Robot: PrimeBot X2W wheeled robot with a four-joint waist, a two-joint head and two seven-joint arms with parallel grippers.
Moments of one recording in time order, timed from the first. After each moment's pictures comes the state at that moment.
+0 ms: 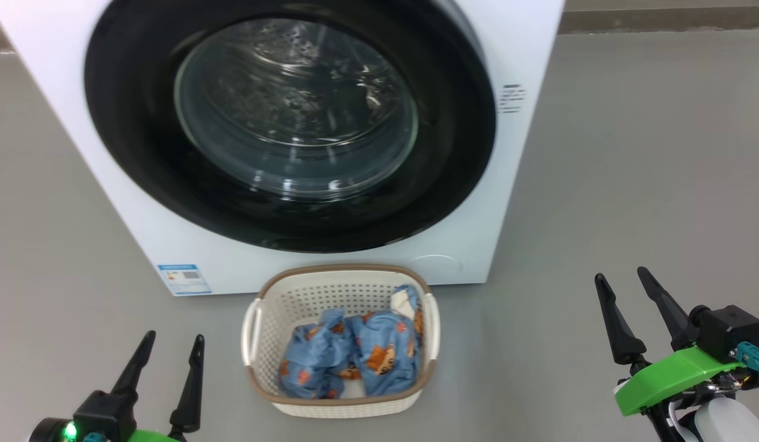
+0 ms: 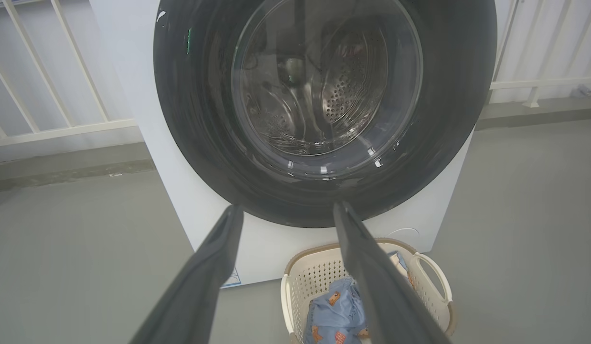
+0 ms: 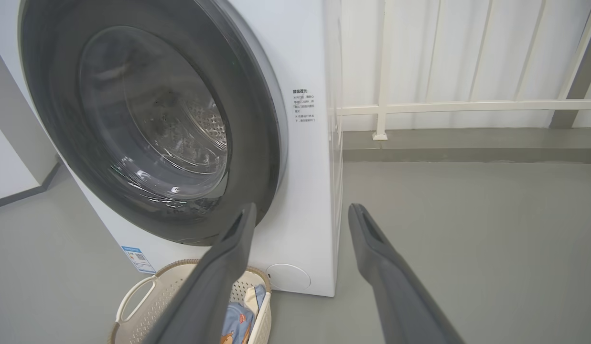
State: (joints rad) left arm -0.09 0.15 -0.02 0.34 -0.13 -0.12 -0.25; right arm -0.15 -0.26 0.17 0.35 0.43 0.13 -0.25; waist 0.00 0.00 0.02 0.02
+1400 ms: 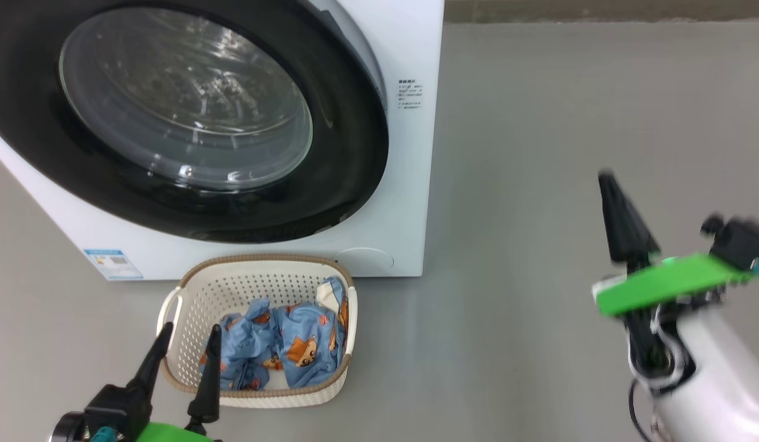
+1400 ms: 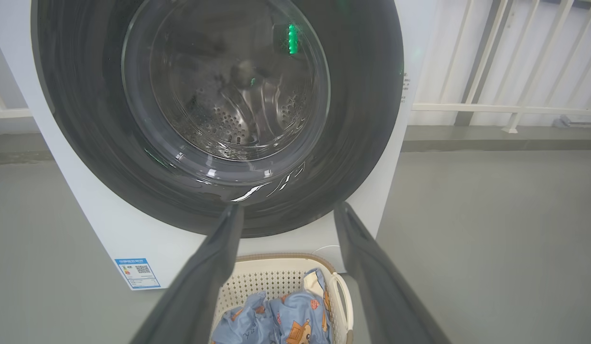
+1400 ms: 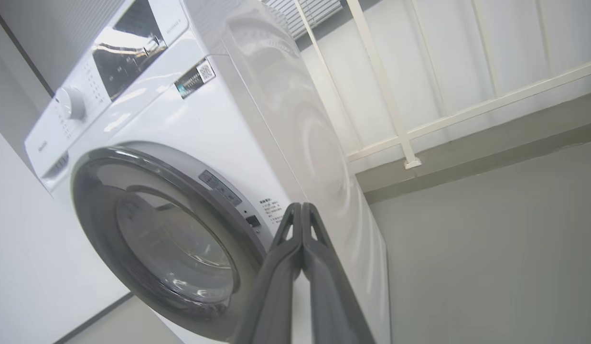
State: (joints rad) left arm -0.10 0.10 -0.03 0.33 -0.18 -0.13 -0.25; right arm -0.36 -0.22 0.23 0.34 0.80 0.13 -0.25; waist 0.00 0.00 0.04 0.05
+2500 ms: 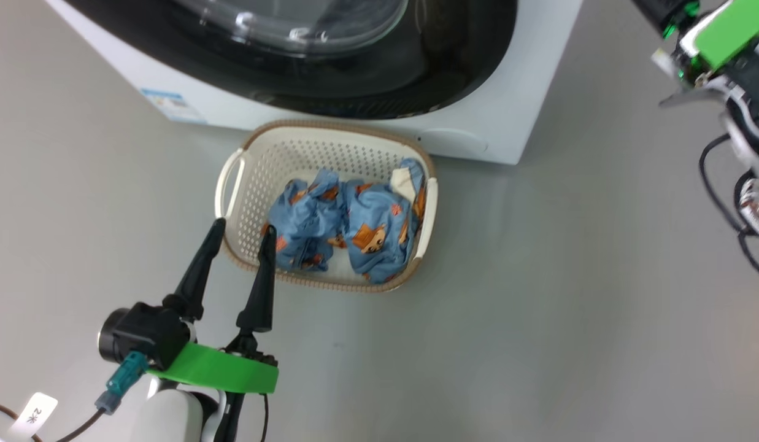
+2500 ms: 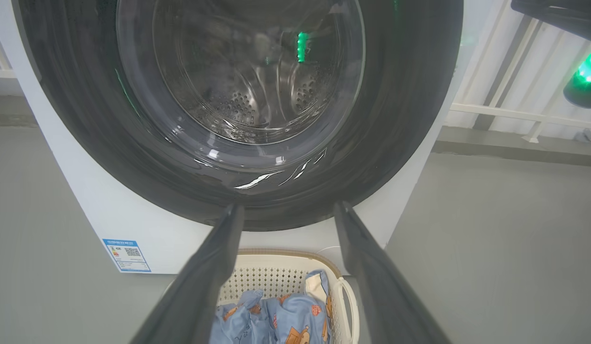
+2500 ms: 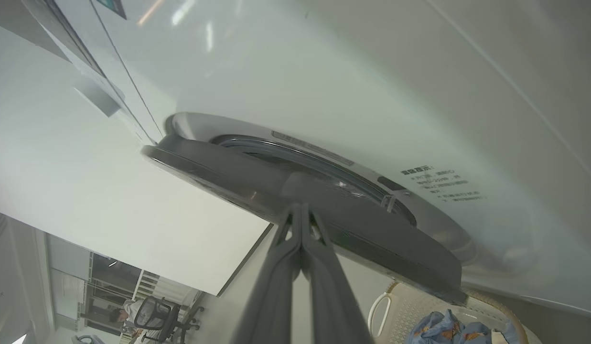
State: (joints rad) left arm -0.29 0.04 -0.16 0.24 -0.25 -0.13 -0.26; right arm -1.04 -0.45 0.50 0.40 1.64 0.13 0.28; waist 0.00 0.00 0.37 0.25
